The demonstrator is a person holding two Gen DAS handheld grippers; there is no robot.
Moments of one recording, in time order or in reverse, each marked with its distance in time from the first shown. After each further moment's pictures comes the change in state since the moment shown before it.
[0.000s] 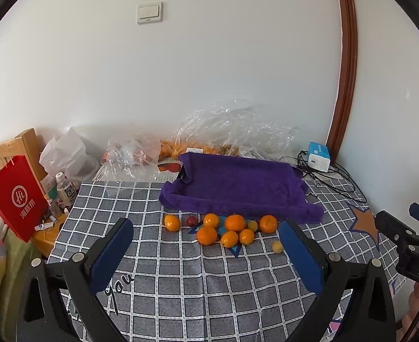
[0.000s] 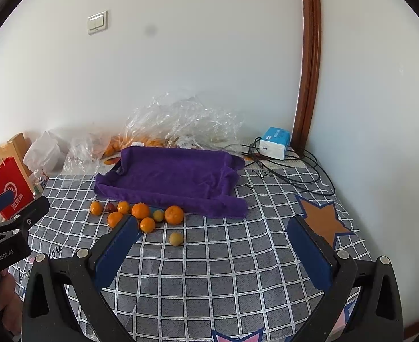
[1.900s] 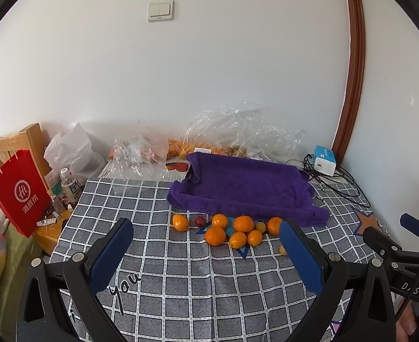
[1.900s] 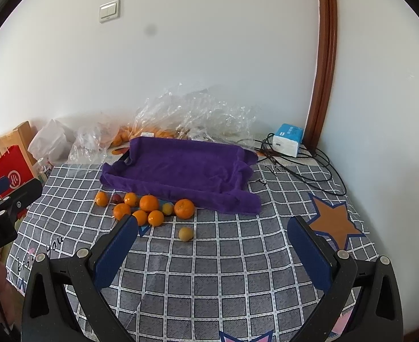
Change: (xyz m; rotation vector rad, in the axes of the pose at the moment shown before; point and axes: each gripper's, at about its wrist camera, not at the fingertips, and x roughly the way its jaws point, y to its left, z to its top) left arm 0.003 0.019 0.001 -0.035 0.001 0.012; right arm 0.019 0.015 -0.007 -0.044 0.029 0.037
